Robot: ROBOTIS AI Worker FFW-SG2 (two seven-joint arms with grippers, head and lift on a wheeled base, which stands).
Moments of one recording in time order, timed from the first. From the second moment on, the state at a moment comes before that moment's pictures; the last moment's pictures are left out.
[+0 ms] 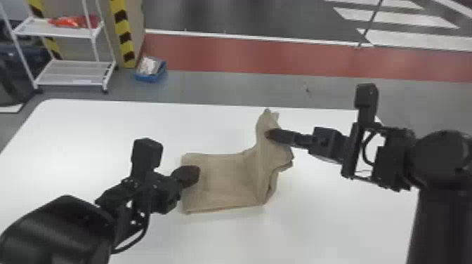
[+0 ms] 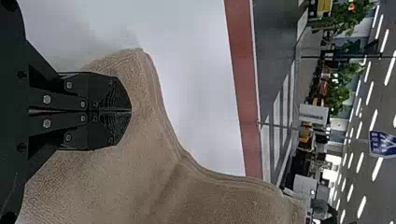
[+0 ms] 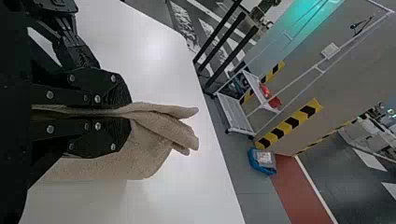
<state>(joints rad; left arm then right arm) -0.03 0.28 -0.38 -1.74 0.29 0.58 -0.20 -0.23 0.00 -0.34 -2.03 -0.38 1.55 0.48</state>
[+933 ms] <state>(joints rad) -0.04 0.27 -0.39 -1.68 0.28 0.60 -0.21 -0.28 0.00 -0.19 -1.90 -0.38 1.53 0.46</state>
